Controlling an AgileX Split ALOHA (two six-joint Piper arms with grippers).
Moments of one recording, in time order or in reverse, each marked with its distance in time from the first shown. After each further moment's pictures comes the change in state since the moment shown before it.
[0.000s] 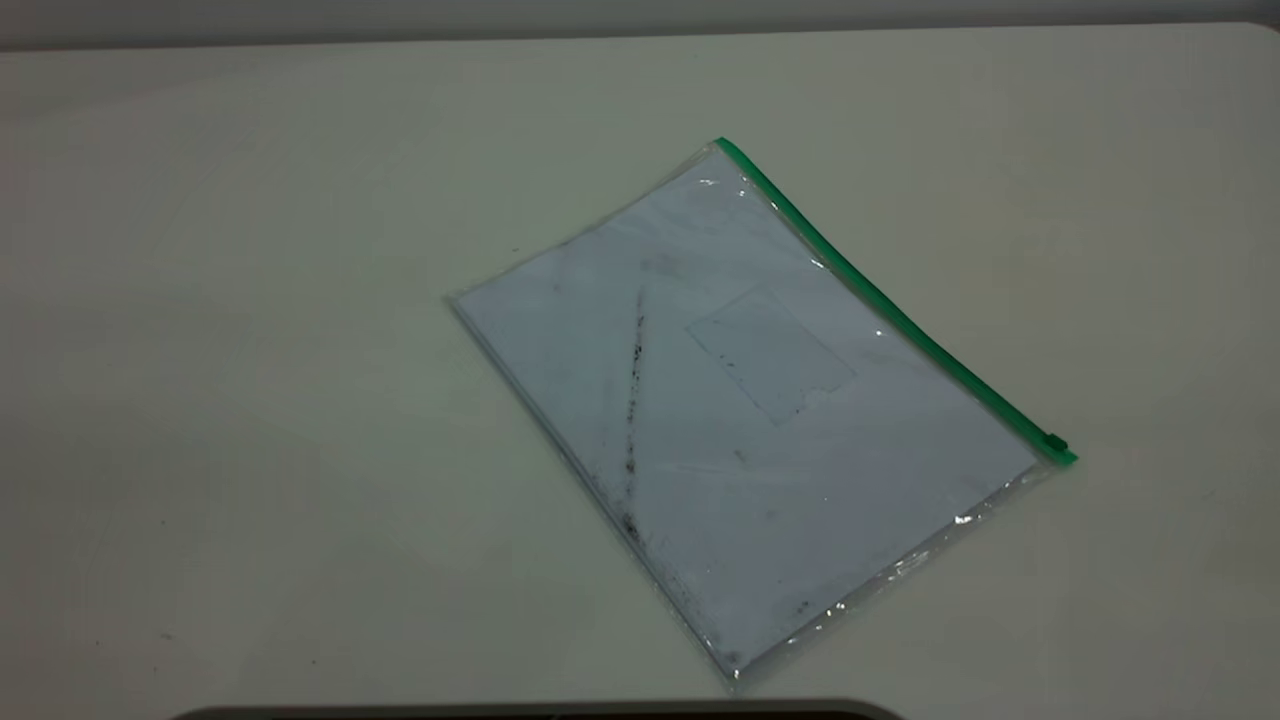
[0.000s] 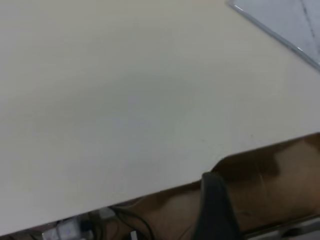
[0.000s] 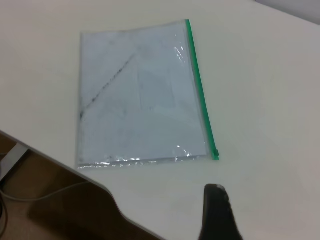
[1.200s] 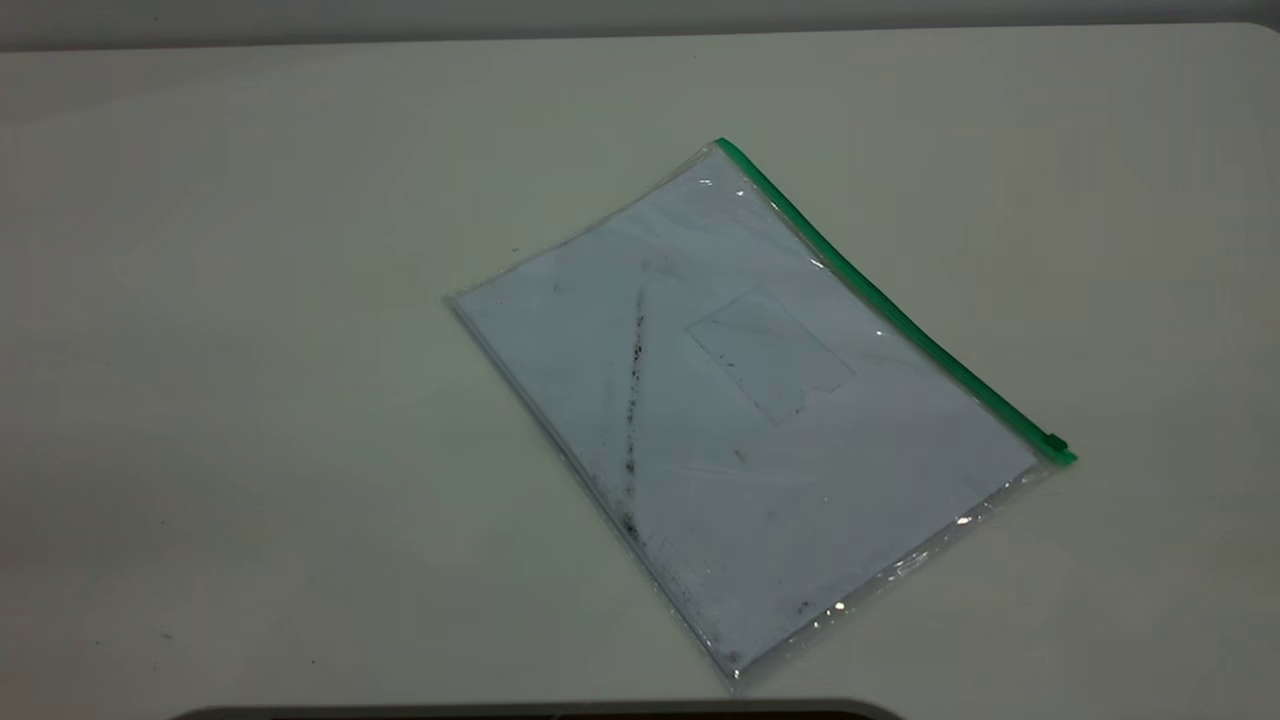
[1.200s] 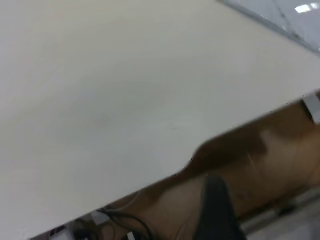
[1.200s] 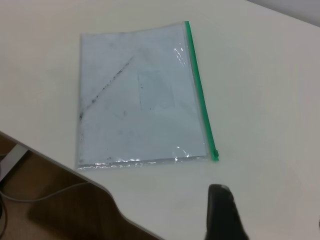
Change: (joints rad) left arm 0.054 -0.072 0.108 -0.122 -0.039 0.179; right arm 0.000 0.000 0.000 0.000 -0.001 0.000
